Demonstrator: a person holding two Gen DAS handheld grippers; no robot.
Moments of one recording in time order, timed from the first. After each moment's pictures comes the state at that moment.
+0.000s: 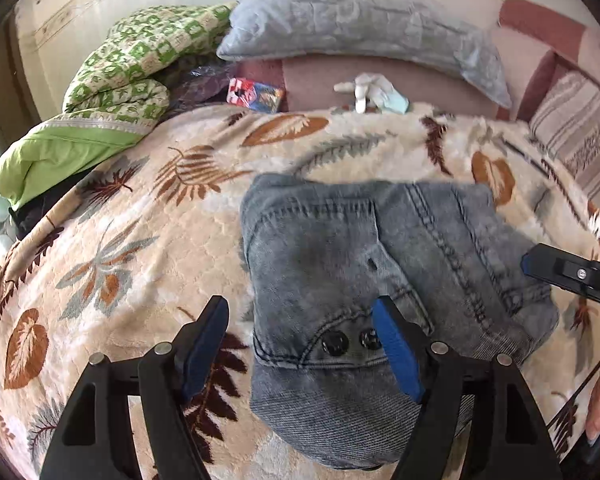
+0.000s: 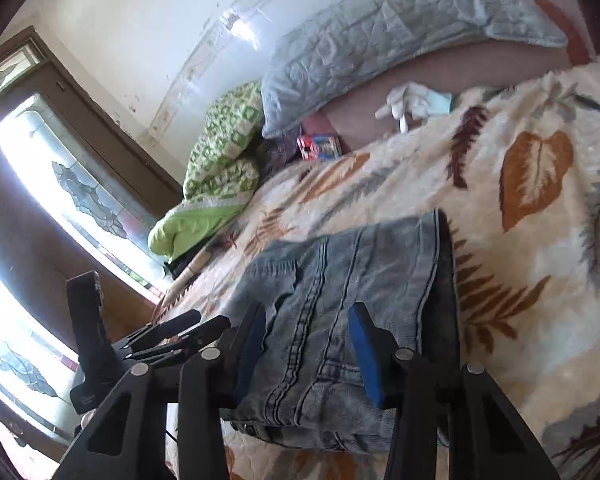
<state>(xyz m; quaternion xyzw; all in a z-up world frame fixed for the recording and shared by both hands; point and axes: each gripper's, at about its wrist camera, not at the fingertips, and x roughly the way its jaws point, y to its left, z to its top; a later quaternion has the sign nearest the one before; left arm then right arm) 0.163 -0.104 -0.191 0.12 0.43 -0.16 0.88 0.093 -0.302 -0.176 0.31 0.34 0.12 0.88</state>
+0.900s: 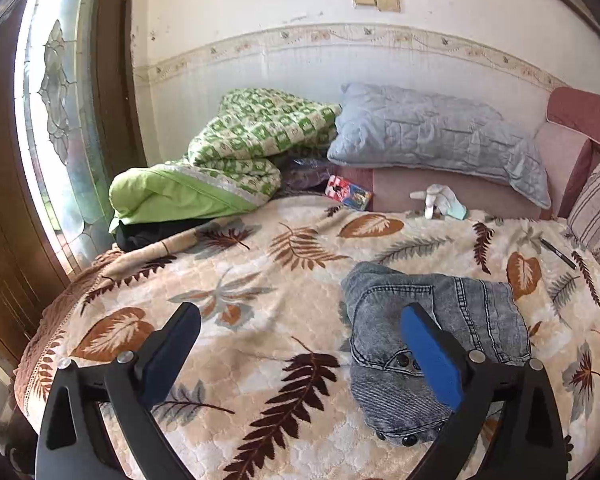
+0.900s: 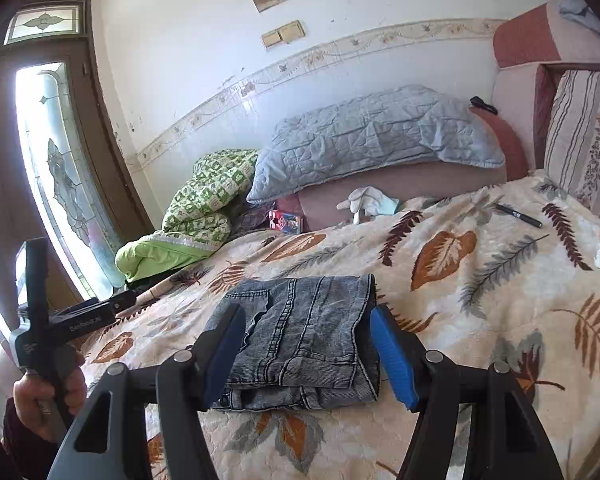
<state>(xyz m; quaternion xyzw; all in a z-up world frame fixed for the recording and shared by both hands) 0.082 -0.020 -0.103 0.04 0.25 -0.03 0.97 -0.045 -0.272 -0.113 0.17 0.19 -0.02 0.97</state>
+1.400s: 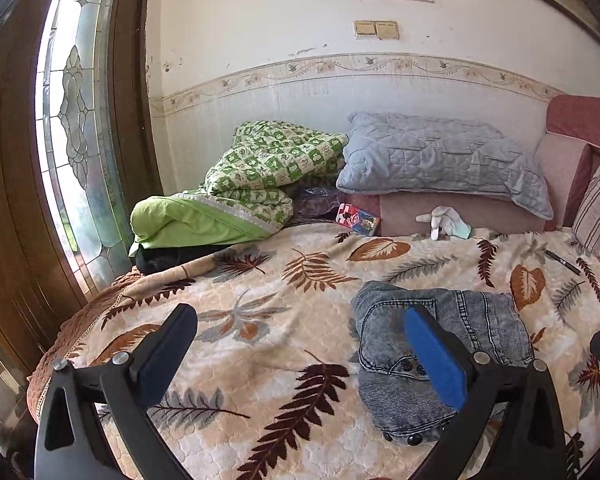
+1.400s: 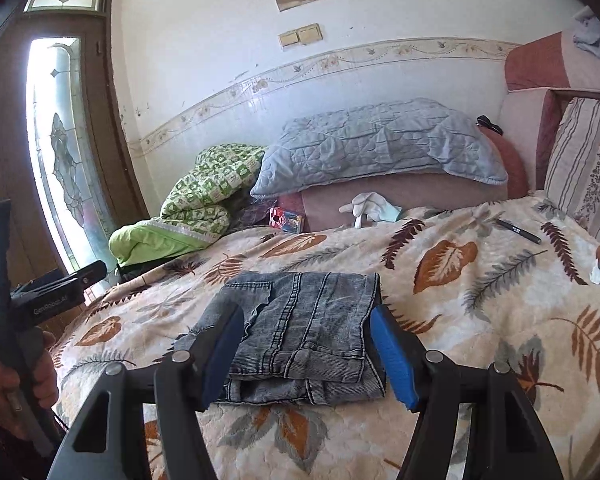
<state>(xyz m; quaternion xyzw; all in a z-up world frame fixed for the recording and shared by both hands) 0.055 -0.022 -0.097 0.06 0.20 -0.02 0.98 -0.042 -0.241 -0.123 0.13 0.19 -0.03 0.97</state>
